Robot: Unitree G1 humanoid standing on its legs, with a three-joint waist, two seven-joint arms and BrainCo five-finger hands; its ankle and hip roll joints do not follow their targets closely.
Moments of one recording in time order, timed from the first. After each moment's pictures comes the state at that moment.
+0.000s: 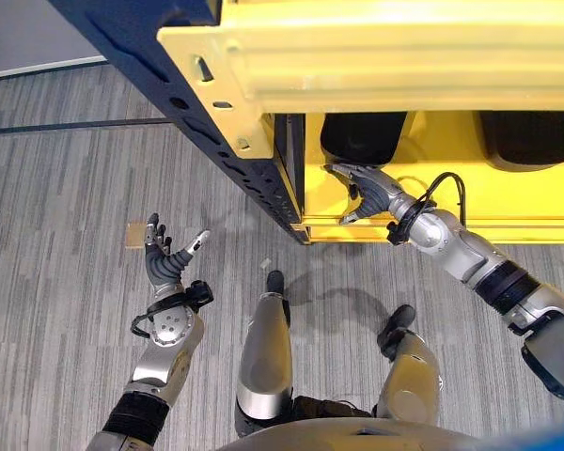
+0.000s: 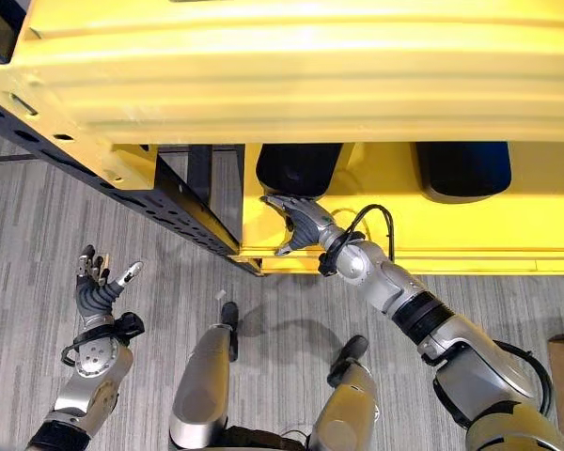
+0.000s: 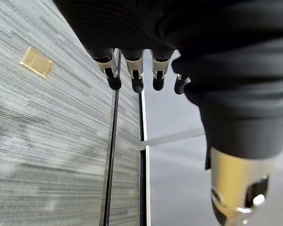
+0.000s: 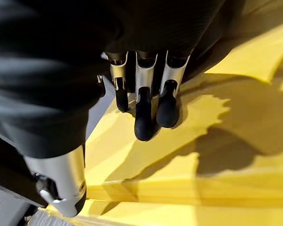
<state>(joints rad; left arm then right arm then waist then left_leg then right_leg) 0.06 0.44 -0.16 0.12 -0.46 -0.29 0.64 -0.72 -0.64 0.72 0.31 -0.30 -0.14 -0.04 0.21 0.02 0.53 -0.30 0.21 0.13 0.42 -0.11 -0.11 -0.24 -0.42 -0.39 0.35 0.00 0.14</state>
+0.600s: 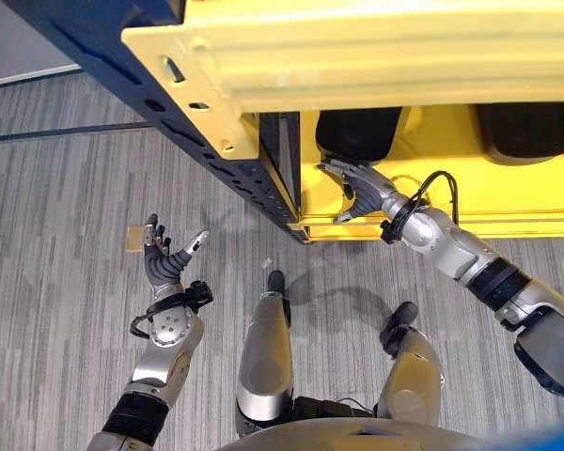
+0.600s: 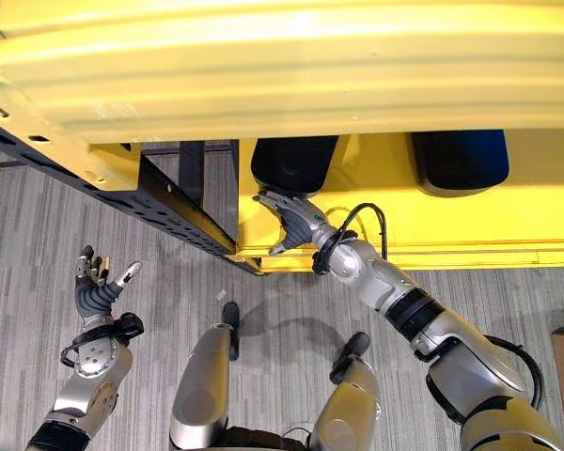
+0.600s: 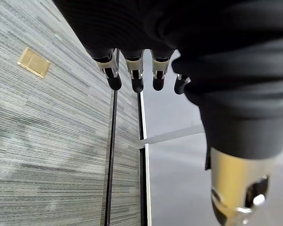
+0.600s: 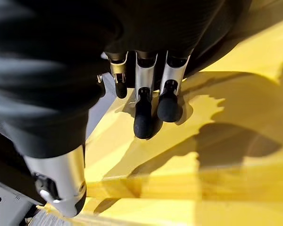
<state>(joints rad) 0.06 0.44 -0.17 0.12 -0.46 -0.29 0.64 -0.75 -0.61 0.75 0.30 -0.32 -0.12 -0.03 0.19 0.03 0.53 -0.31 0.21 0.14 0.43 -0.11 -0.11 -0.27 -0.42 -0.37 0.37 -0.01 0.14</state>
